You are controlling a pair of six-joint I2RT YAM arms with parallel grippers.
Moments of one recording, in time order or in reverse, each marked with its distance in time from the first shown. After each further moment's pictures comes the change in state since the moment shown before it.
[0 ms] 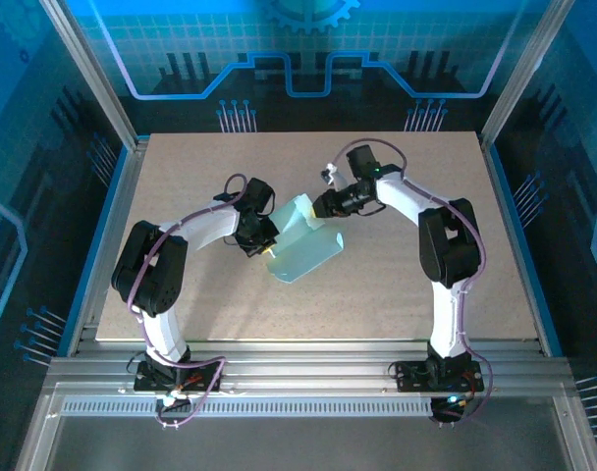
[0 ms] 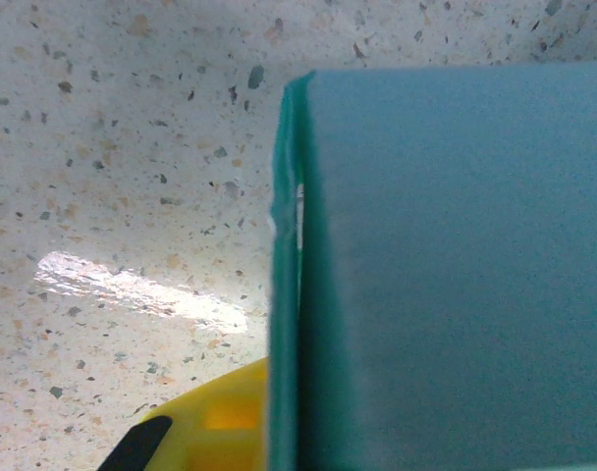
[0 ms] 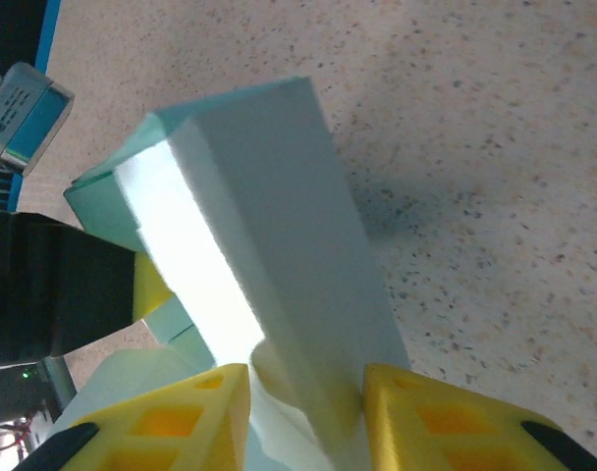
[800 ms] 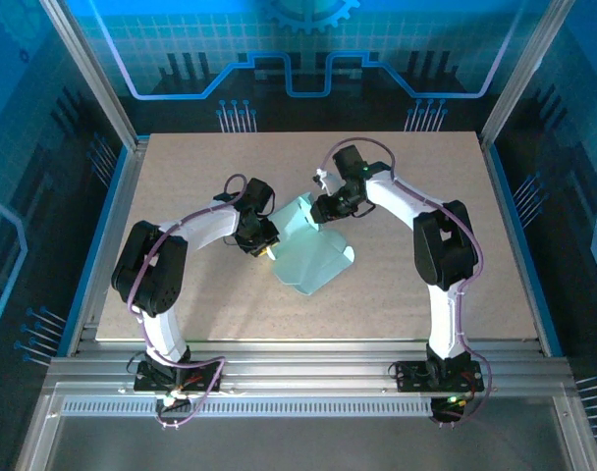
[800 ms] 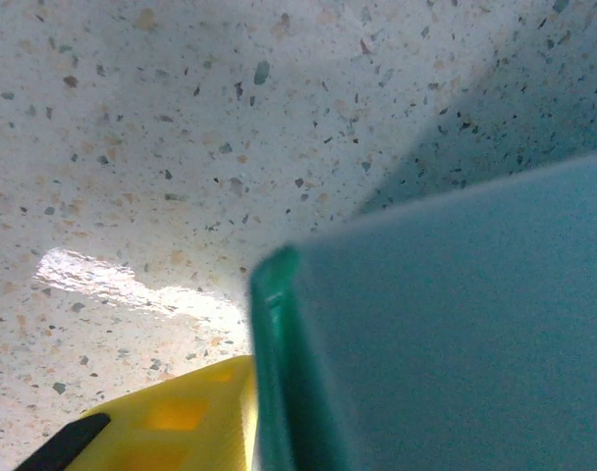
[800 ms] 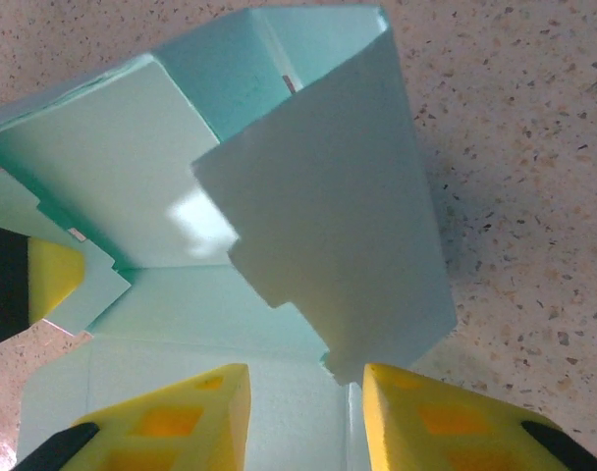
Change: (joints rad) left arm 0.002 0.000 0.000 -0.006 0.001 -0.005; right arm 0.064 0.000 0.055 -0.111 0.254 -0.059
